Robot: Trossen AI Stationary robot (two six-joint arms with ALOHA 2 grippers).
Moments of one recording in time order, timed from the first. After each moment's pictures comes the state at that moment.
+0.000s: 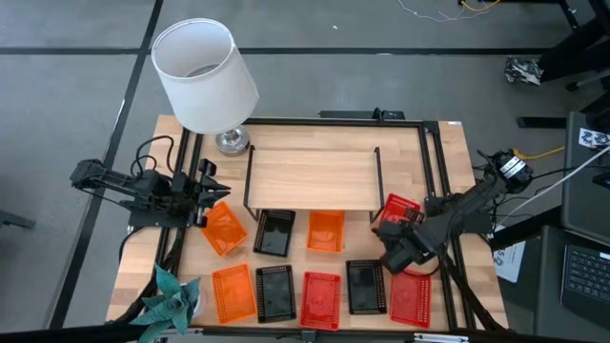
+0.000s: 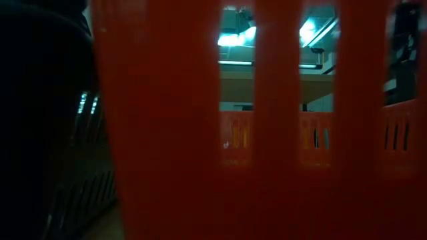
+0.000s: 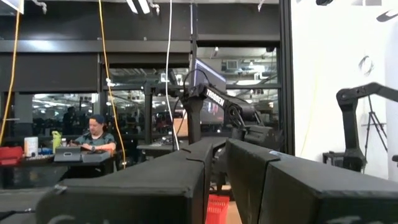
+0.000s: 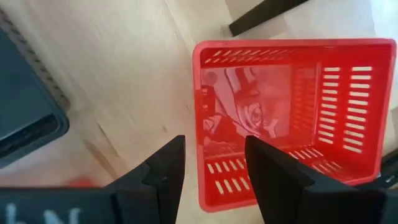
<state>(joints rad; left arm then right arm) -0.24 0.19 0.01 0.69 -0.22 0.11 0.65 1.48 0.98 -1.15 0.23 1.11</state>
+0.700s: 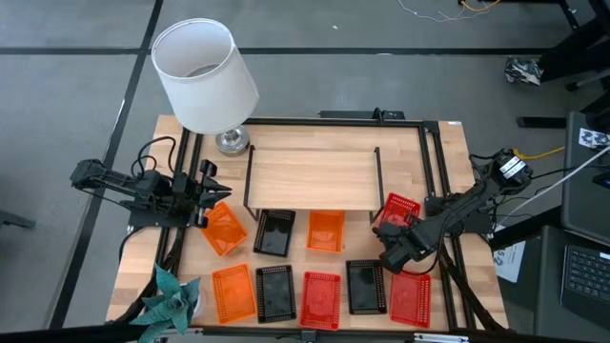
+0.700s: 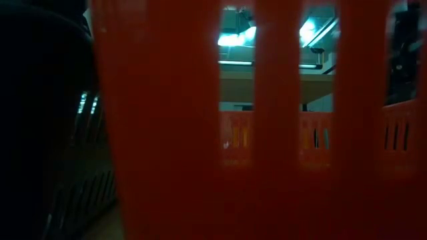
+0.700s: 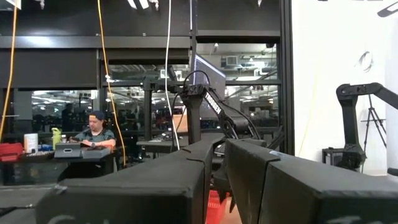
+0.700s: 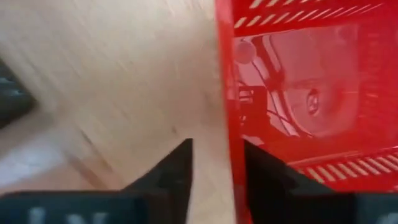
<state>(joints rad) -0.24 0.19 0.01 0.68 -0.22 0.11 0.64 1.48 0.76 -0.86 0.13 1.17</state>
